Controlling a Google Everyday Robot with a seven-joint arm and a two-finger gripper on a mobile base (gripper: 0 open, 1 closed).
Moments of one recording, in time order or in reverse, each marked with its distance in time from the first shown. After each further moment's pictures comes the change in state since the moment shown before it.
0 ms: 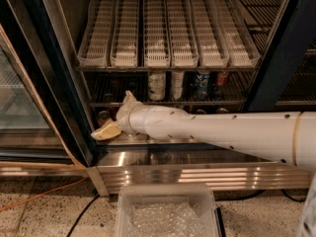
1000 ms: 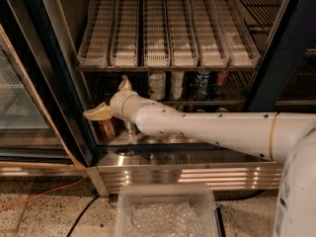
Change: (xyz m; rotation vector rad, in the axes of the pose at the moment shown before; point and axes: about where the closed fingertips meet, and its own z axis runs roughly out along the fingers) arm -0.047 -0.040 0.033 0.129 -0.204 0.029
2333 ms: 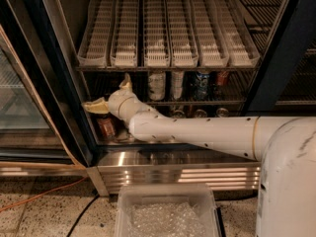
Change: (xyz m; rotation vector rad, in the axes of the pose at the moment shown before) arm 0.000 -0.022 0.024 0.137 -0.124 0.082
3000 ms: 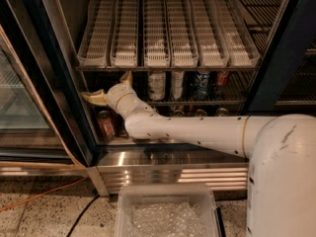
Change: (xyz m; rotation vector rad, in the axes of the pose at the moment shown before) arm -0.016 -0.020 0.019 0.092 -0.093 0.004
